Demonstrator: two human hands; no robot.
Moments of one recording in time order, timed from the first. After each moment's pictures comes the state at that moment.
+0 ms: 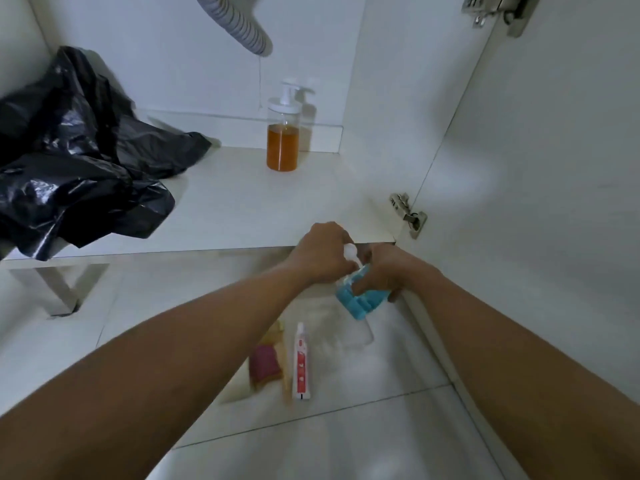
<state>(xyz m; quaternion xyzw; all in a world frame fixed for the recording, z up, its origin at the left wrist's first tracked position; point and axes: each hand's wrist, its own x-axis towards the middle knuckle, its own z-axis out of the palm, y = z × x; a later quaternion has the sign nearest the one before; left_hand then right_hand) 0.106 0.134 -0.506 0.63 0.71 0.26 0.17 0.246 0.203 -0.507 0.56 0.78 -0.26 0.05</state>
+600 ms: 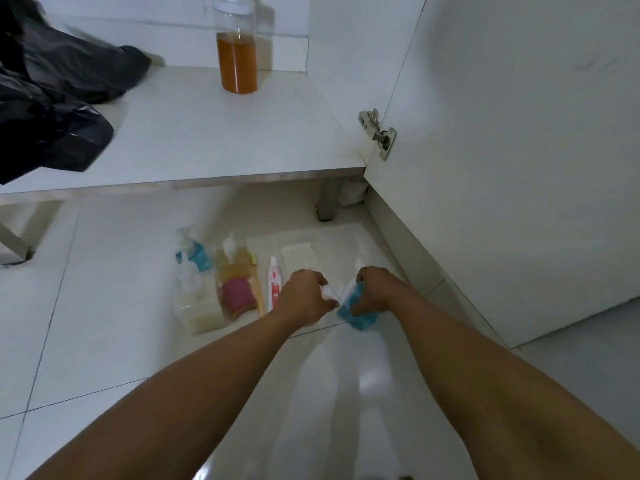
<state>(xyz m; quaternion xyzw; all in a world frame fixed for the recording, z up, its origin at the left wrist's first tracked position) 0.184 0.066 -0.667 0.57 0.73 0.19 0.32 0.337 0.145 -0.646 0.59 0.76 -0.24 0.17</state>
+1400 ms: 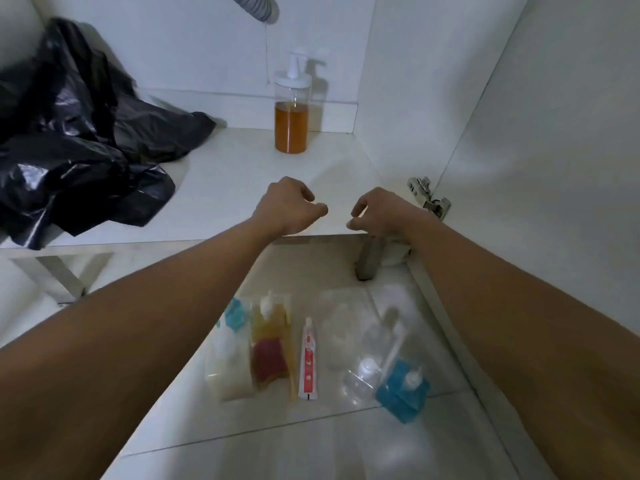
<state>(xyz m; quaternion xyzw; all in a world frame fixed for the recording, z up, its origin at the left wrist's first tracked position) 0.040 0.170 -0.505 0.52 0.77 0.34 0.18 0.204 0.260 -0.489 0.48 0.85 -0.21 -0.03</state>
